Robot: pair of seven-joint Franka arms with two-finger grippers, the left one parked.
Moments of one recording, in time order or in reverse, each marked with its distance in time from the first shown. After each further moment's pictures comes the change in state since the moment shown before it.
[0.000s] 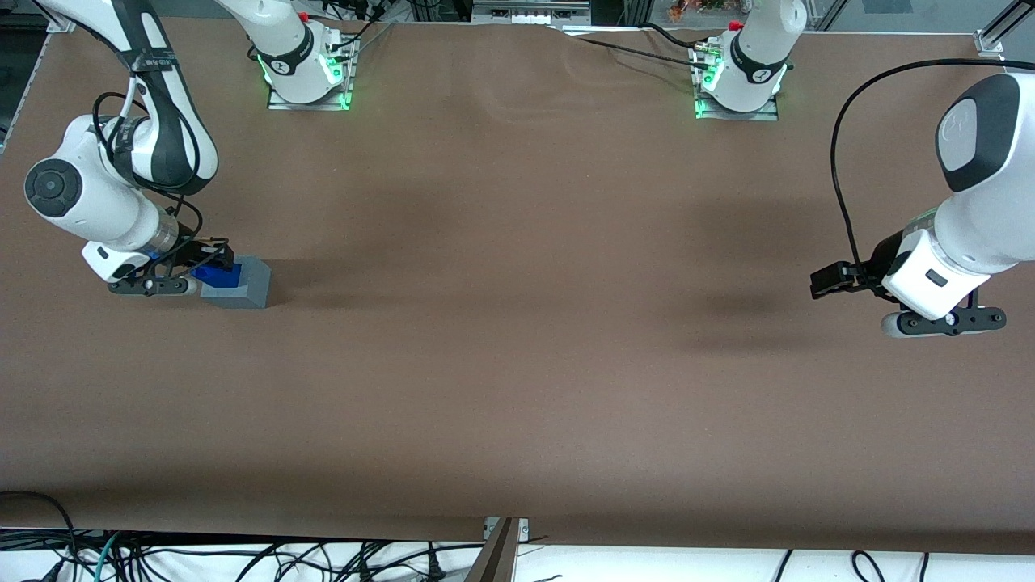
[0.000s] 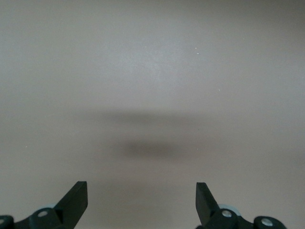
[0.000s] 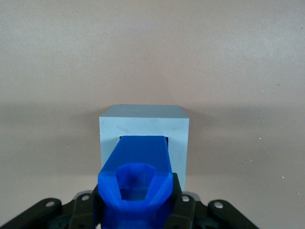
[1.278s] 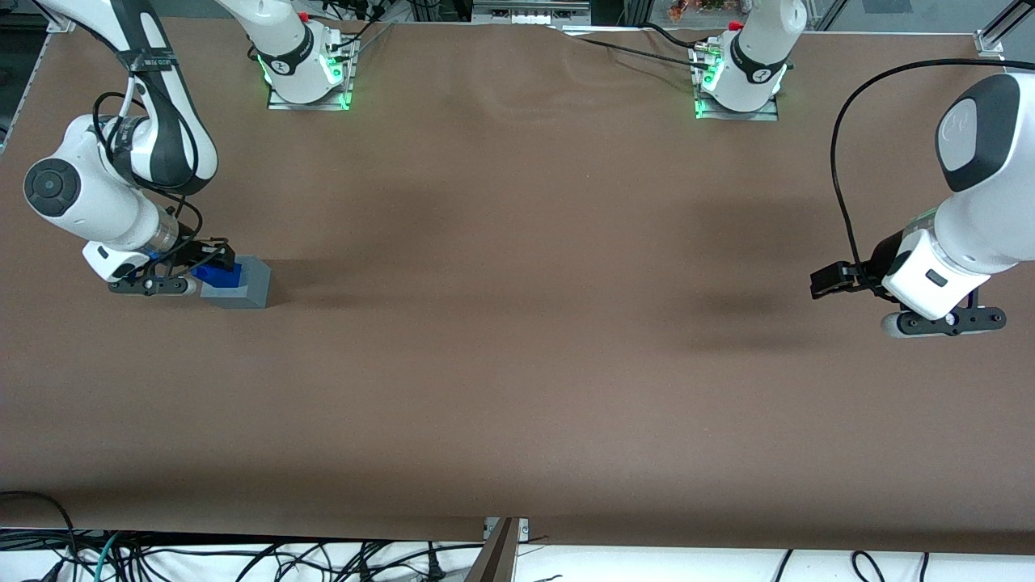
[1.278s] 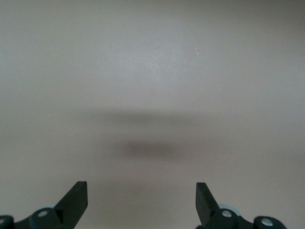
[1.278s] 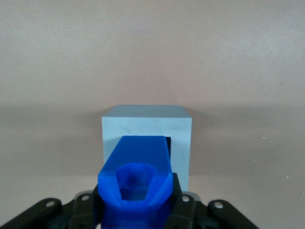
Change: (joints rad) arm 0.000 -0.001 0.000 -0.003 0.017 0.005 -0.004
